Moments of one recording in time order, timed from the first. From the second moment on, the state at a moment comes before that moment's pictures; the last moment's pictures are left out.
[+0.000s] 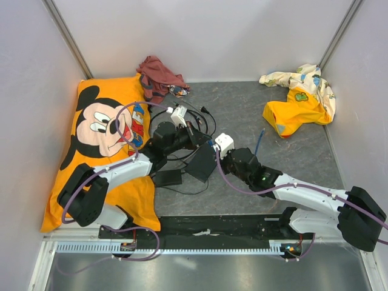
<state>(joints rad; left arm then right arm) -0.66 1.44 0.77 0.47 0.24 -0.79 0.90 1.14 0.58 0.16 0.22 -0.05</state>
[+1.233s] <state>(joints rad) -0.68 1.39 0.60 0.65 0.18 -1.22 0.75 1.15 0.49 0.52 -0.08 0.13</state>
